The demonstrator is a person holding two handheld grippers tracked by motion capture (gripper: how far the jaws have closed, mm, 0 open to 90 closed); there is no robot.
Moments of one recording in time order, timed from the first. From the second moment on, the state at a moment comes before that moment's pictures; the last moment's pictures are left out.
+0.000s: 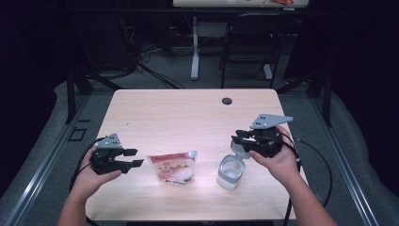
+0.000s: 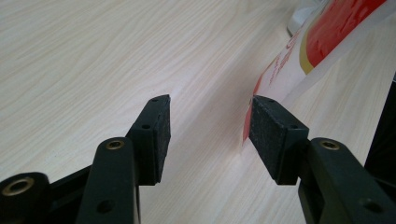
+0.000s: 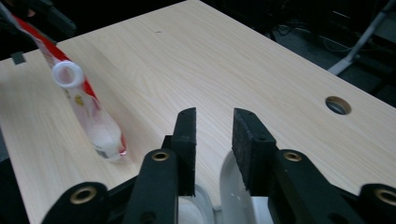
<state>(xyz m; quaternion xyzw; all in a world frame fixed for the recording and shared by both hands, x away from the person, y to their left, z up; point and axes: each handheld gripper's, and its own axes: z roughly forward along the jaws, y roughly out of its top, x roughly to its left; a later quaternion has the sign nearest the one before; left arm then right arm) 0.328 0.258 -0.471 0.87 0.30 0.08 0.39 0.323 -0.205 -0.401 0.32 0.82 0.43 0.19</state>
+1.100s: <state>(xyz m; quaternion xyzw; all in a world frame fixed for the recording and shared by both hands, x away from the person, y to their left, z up) 0.329 0.258 -0.474 0.87 0.30 0.09 0.39 0.337 -0.236 -0.423 0.38 0.81 0.41 0.19</state>
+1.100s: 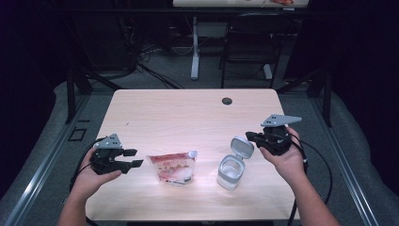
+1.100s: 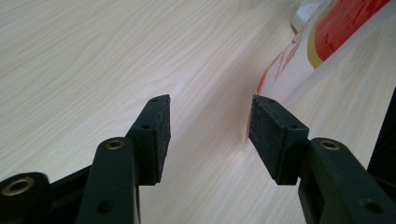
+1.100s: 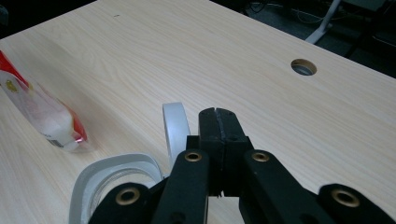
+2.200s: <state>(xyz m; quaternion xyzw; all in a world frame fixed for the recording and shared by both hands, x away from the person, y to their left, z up) 0.329 0.261 -0.474 0.87 0.30 0.09 0.38 0.333 -0.229 -0.430 0.37 0.81 0.41 0.19</state>
